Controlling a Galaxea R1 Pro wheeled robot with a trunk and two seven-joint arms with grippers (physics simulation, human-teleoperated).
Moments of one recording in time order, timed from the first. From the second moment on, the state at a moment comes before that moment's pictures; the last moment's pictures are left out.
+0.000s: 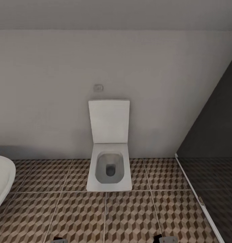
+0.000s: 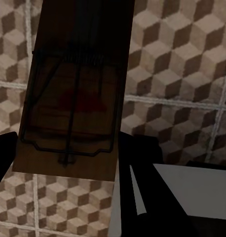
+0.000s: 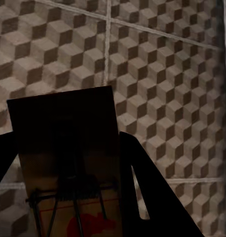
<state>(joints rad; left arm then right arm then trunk) -0.51 0.23 -1.93 -0.34 2.00 -0.08 0.22 -0.36 0.05 1.07 -0.07 -0.76 -0.41 -0.50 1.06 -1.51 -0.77</state>
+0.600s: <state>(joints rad) -0.51 0.23 -1.93 -0.34 2.00 -0.08 0.22 -0.38 0.04 1.04 -0.08 -0.73 -0.41 -0.35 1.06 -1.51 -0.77</state>
